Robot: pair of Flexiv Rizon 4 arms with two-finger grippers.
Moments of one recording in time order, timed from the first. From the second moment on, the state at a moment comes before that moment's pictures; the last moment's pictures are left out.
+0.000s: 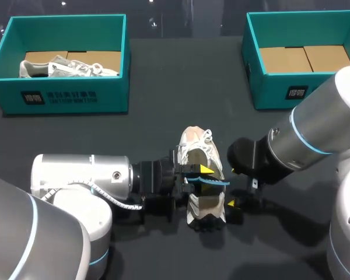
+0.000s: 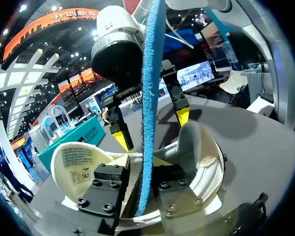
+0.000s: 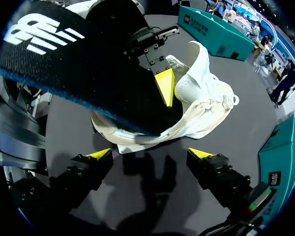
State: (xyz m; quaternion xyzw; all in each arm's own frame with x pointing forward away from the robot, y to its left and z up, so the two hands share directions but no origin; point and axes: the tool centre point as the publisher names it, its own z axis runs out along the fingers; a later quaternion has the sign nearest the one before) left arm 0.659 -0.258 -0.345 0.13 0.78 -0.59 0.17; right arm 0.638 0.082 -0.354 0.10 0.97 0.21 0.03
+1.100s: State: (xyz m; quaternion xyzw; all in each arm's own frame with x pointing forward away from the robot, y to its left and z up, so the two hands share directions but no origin) left arm 0.646 -0.254 -0.328 0.19 0.76 -0.58 0.23; right arm 0.638 0.082 -0.354 0.10 0.97 0.21 0.03
